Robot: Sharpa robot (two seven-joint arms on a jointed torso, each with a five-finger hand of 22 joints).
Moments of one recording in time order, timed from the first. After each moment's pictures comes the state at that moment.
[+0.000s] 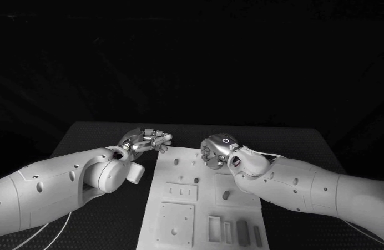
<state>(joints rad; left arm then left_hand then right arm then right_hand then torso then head) 1.30 -0.77 -0.16 1.37 -0.10 -0.25 0.24 1.48 -0.08 0.04 0.29 0.06 0.86 0.16 0.28 0.50 1.22 0.10 0.08 0.23 1.04 0.06 0.49 0.64 0.06 0.73 -0.03 0.70 1.13 1.21 -0.48 -0.19 1.12 -1.71 -0.54 -0.17 1.13 -0.16 0.81 -0.28 0.06 1.04 0.10 0.39 0.43 1.38 0.04 0.10 0.19 1.32 -0.08 0.91 1.03 0.19 1.15 -0.02 0.94 1.31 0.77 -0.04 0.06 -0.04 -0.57</state>
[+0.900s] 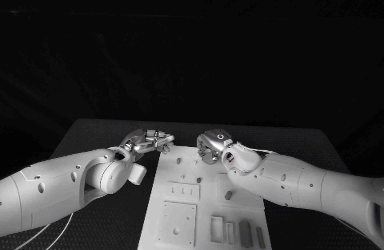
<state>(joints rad) 1.30 -0.77 -0.16 1.38 -0.10 -0.25 0.24 1.49 -0.08 0.04 0.29 0.06 0.86 0.16 0.28 0.50 1.22 0.10 0.08 0.23 1.04 0.06 0.49 0.64 0.06 0.73 -0.03 0.70 1.13 1.22 -0.39 -0.18 1.02 -1.72 -0.56 -0.17 1.13 -0.16 0.82 -0.27 0.05 1.04 0.10 0.39 0.43 1.38 0.04 0.10 0.19 1.33 -0.07 0.91 1.03 0.19 1.15 -0.02 0.94 1.31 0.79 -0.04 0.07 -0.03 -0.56</state>
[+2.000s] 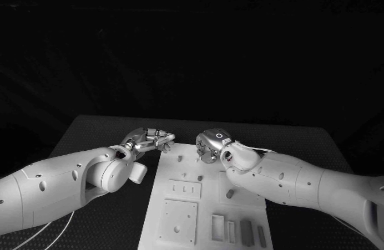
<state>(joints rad) 1.30 -0.77 -0.16 1.38 -0.10 -0.25 0.23 1.49 -0.08 0.04 0.29 0.06 0.86 0.16 0.27 0.50 1.22 0.10 0.08 0.23 1.04 0.06 0.49 0.64 0.05 0.73 -0.03 0.70 1.13 1.22 -0.38 -0.18 1.00 -1.72 -0.54 -0.17 1.12 -0.18 0.83 -0.27 0.07 1.03 0.11 0.38 0.43 1.38 0.03 0.09 0.19 1.32 -0.07 0.91 1.02 0.19 1.15 -0.02 0.94 1.31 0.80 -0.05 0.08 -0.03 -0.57</state>
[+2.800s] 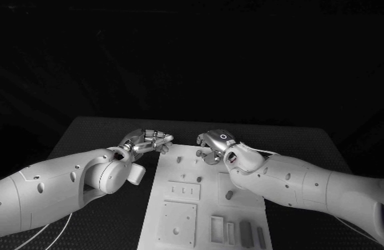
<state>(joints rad) 1.30 -0.77 -0.16 1.38 -0.10 -0.25 0.23 1.49 -0.08 0.03 0.29 0.06 0.86 0.17 0.27 0.50 1.22 0.10 0.07 0.23 1.04 0.06 0.49 0.64 0.05 0.73 -0.03 0.69 1.13 1.22 -0.43 -0.18 1.06 -1.65 -0.57 -0.17 1.14 -0.29 0.80 -0.23 0.05 0.85 0.19 0.29 0.39 1.14 0.11 0.07 0.16 1.28 0.00 0.93 0.99 0.18 1.12 -0.02 0.94 1.31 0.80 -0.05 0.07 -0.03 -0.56</state>
